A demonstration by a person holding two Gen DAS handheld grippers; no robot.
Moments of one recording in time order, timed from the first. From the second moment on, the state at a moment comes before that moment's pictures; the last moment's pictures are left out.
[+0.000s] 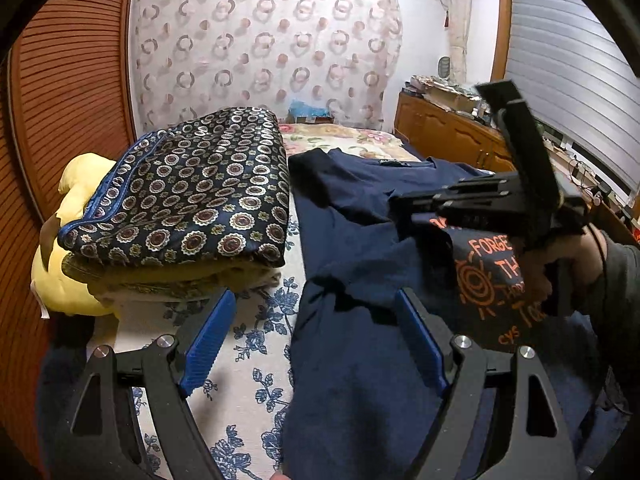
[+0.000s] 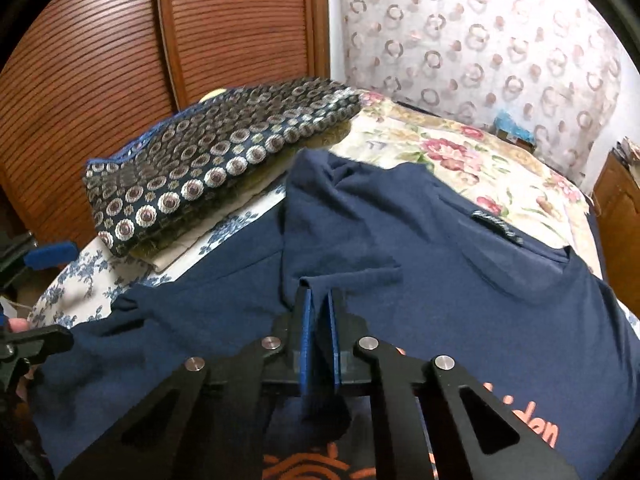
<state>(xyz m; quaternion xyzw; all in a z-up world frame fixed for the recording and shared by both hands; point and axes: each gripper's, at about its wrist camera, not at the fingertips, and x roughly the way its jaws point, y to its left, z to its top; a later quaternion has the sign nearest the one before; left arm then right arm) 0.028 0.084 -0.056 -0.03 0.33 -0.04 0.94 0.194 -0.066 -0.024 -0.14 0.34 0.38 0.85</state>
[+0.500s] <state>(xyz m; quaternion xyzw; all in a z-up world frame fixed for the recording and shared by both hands) 0.028 0.073 -0.053 -0.03 0.34 -0.05 0.94 0.180 -0.121 -0.006 -0.13 0.31 0.32 0.89</state>
